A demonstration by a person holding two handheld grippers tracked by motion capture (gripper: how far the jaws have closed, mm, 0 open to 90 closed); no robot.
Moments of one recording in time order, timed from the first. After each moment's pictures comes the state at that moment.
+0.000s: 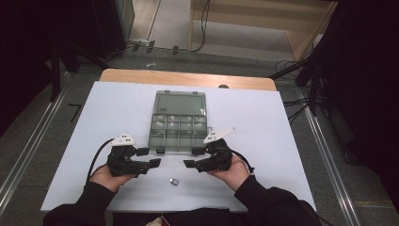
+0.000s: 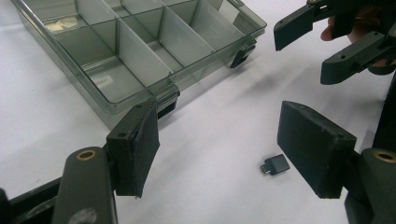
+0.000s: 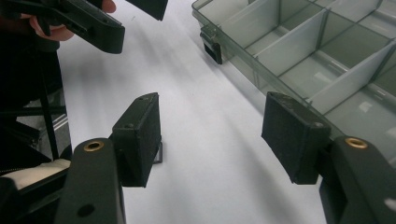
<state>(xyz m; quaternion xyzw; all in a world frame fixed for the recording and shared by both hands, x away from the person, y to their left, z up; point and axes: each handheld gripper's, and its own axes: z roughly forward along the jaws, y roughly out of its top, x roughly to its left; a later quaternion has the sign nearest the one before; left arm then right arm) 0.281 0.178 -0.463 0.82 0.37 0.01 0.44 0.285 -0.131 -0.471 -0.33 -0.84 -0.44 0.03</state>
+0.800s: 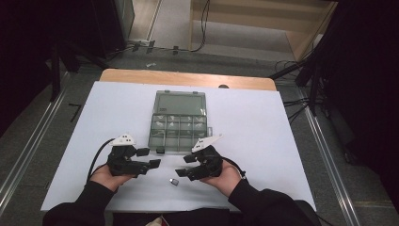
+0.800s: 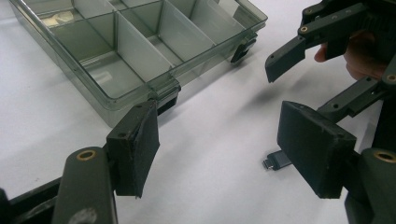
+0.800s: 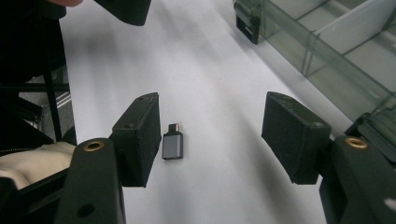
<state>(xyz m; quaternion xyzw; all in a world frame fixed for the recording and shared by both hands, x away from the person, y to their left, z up) 0.283 0.179 -0.466 0.82 0.36 0.00 0.44 0.275 -0.104 -0.485 -0.30 -0.86 -0.41 0.04</state>
